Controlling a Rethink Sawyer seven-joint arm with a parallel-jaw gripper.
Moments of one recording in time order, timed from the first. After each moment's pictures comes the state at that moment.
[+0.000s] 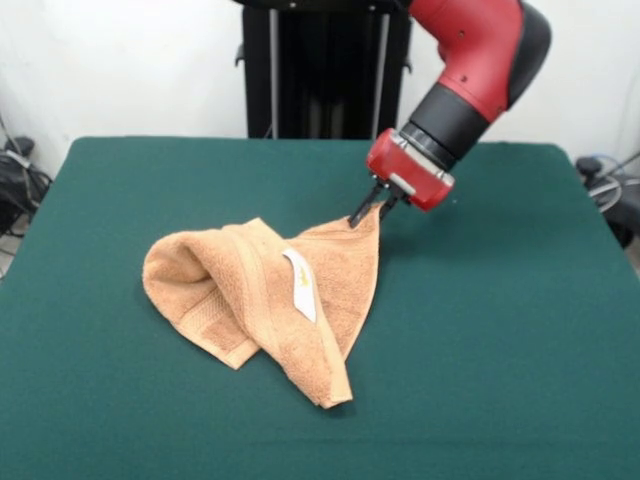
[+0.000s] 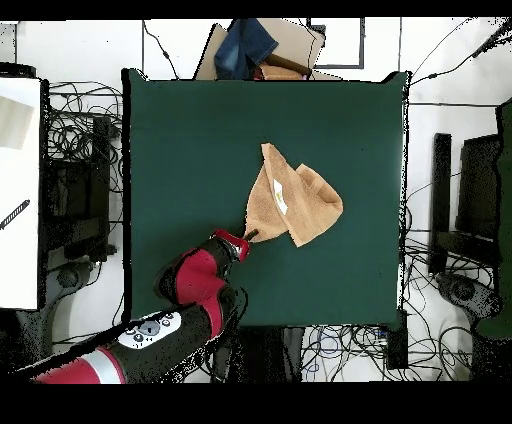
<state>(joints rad) 0.60 -0.08 -0.61 1.87 0.64 -0.25 1.80</state>
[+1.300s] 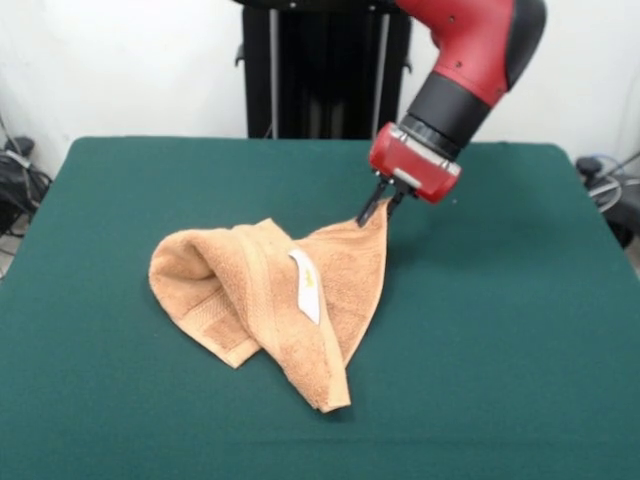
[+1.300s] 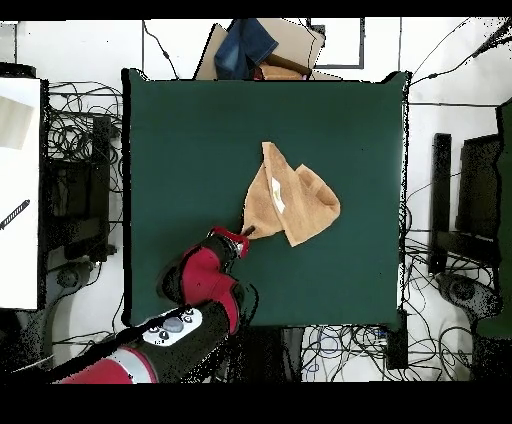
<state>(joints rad) 0.48 -0.22 -0.52 1.90 0.49 -0.28 1.80</state>
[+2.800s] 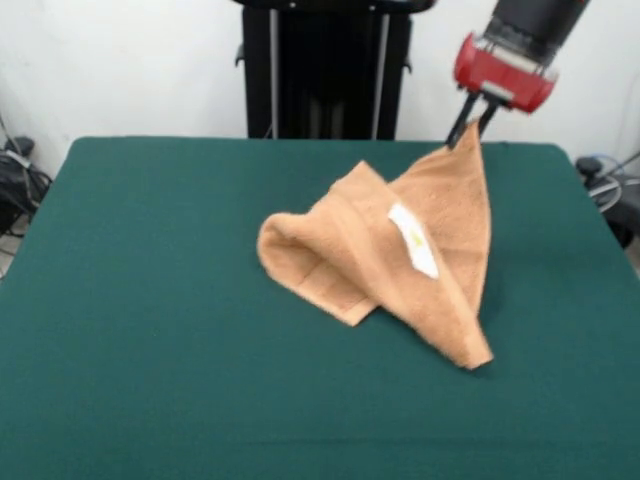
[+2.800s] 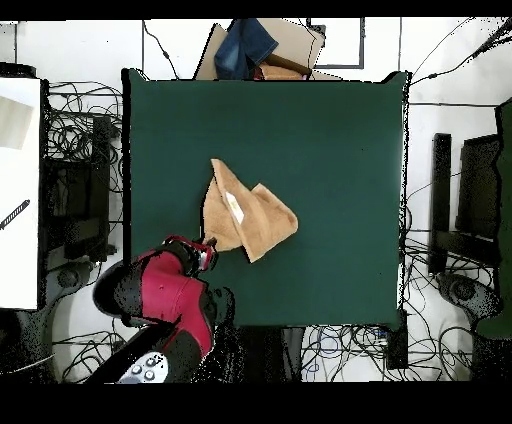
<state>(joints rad) 0.56 -0.54 -0.55 1.91 0.42 0.20 1.80</state>
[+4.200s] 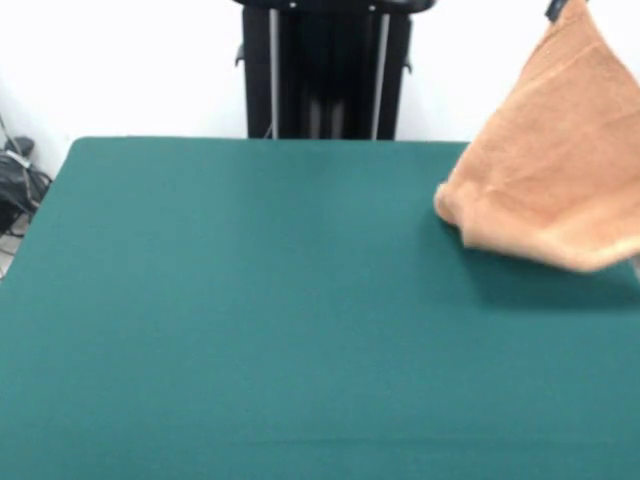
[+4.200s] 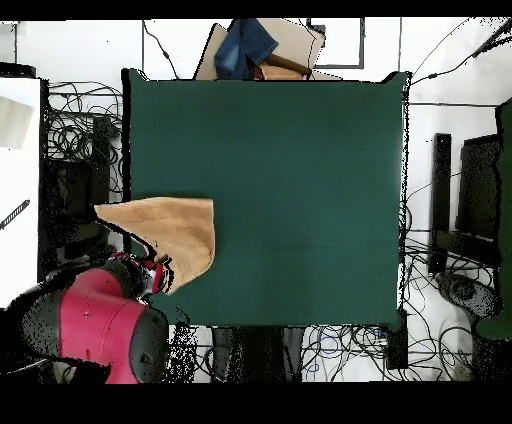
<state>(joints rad) 0.75 -0.72 -0.73 1.77 0.41 0.63 1.80</state>
